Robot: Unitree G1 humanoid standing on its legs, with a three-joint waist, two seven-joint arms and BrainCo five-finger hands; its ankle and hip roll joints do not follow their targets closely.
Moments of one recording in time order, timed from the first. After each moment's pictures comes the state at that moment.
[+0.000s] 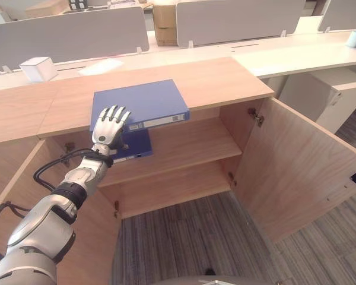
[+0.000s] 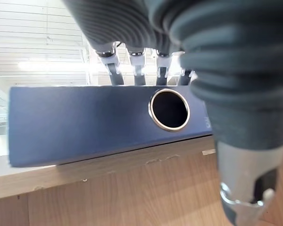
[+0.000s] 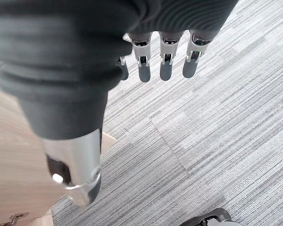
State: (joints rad) left arm -0.71 0.66 -0.71 0.87 0.68 -0.05 0.45; right arm 0.09 -0.24 0.04 1.34 0.41 -0.09 -0.18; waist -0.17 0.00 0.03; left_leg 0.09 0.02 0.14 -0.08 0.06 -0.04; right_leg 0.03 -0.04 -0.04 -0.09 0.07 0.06
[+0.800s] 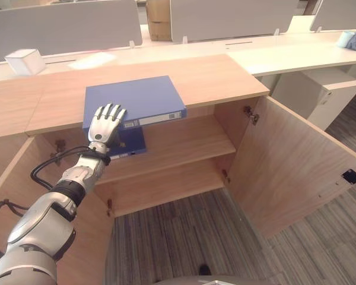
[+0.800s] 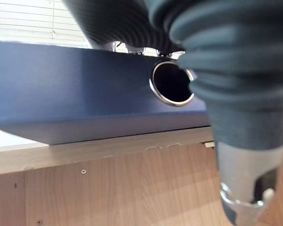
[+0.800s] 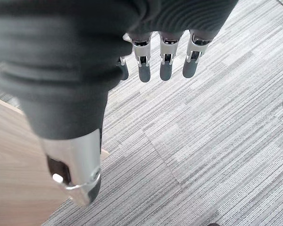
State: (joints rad) left arm -0.75 0.67 -0.71 0.91 0.67 -0.05 0.45; right arm 0.10 -0.24 0.03 1.34 0.42 -0.09 -0.18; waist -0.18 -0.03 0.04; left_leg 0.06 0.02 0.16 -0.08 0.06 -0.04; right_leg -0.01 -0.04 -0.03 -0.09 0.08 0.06
